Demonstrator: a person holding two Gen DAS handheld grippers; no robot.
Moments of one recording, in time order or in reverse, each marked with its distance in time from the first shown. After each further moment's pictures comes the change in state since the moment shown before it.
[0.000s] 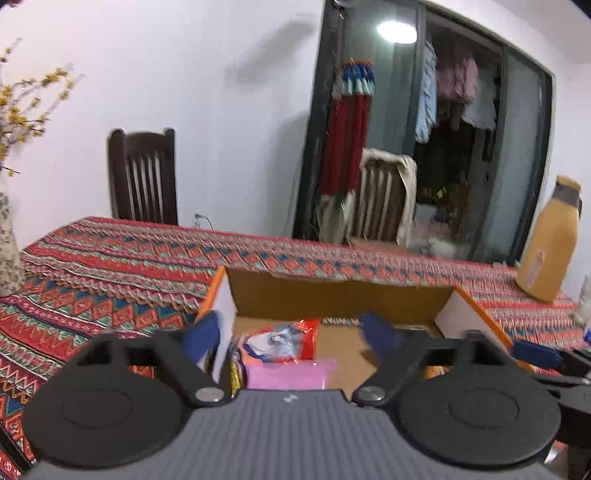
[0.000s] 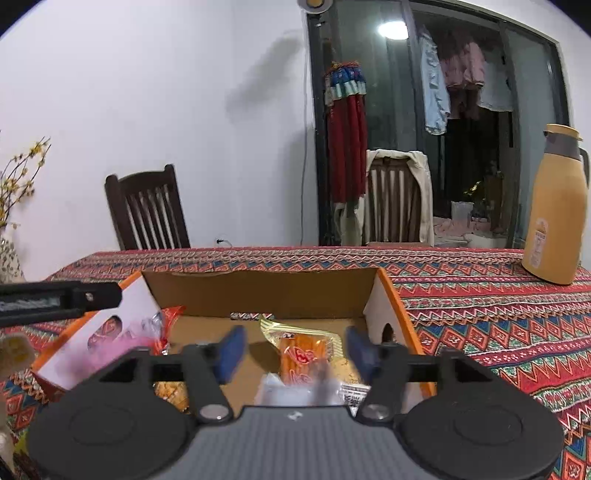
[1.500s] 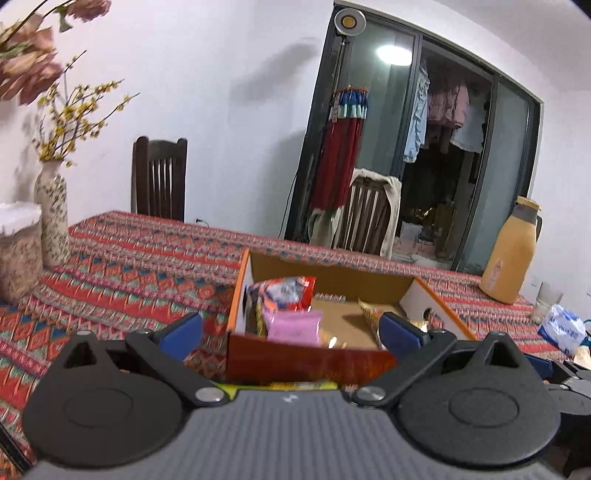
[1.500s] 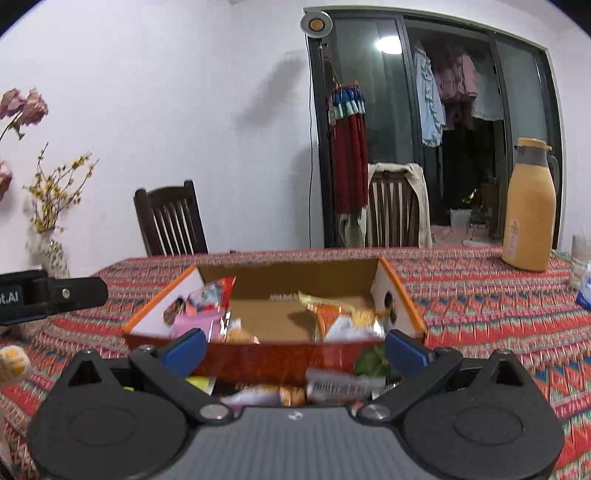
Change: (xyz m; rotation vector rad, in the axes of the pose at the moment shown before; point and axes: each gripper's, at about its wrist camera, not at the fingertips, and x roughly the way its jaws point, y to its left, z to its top) left arm -0.139 0.033 -0.035 -0.048 -0.018 -0.057; right arm -0.125 0.039 -0.040 0.012 -0.029 0.015
